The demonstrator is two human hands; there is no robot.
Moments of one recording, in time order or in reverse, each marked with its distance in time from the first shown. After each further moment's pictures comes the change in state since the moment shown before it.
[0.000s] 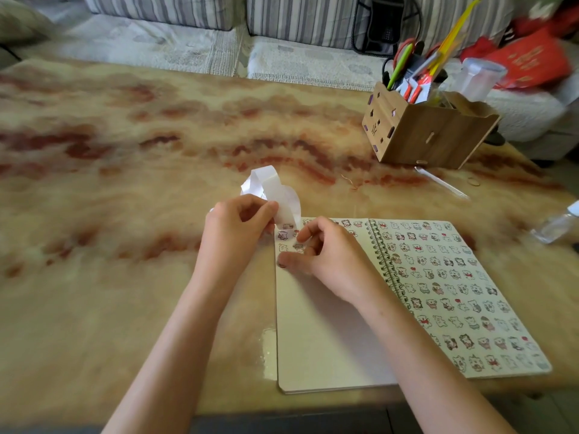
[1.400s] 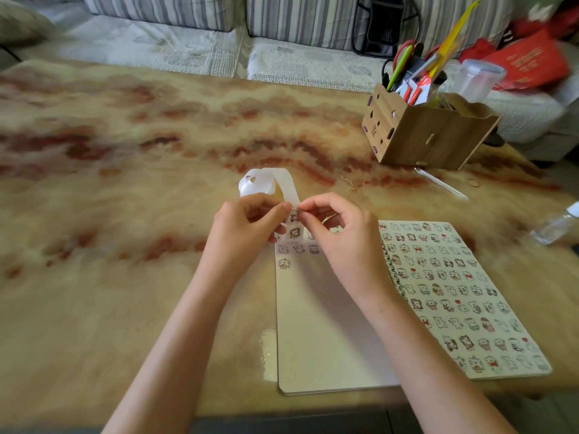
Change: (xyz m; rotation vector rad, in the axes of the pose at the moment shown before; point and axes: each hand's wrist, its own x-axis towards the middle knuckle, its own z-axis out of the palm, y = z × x) left_hand -0.002 0.008 0.001 -0.132 -0.118 0.054; right_hand 0.007 -0.003 -0.007 0.148 0.359 -0.464
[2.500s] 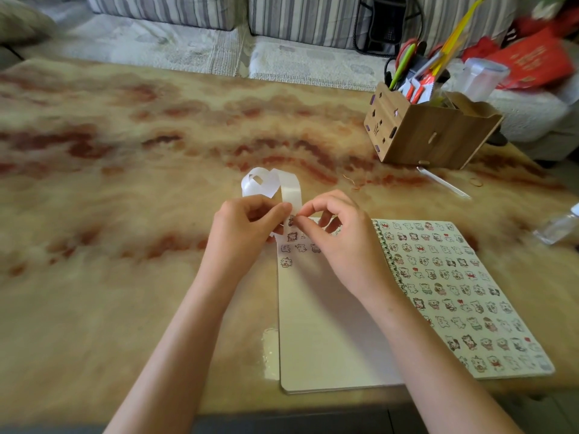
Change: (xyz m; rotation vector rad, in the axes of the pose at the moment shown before) left_hand -0.002 0.000 -0.001 0.051 0.041 -0.046; right_hand -0.001 -0.006 -0.001 -0.011 -0.104 0.093
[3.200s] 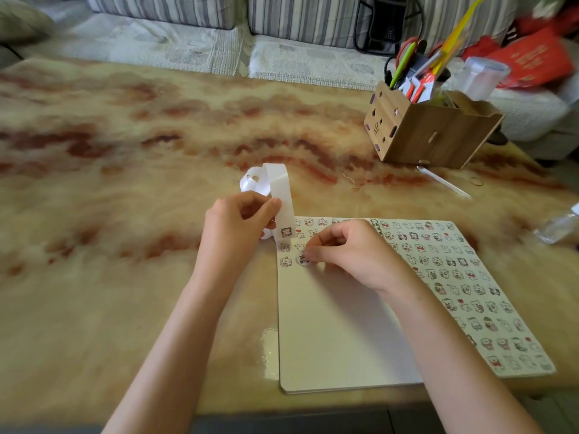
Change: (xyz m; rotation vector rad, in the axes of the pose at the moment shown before) left_hand 0.004 -0.006 -0.003 0.060 0.074 0.001; right_hand 0.000 0.005 -0.020 0.021 -0.337 0.505
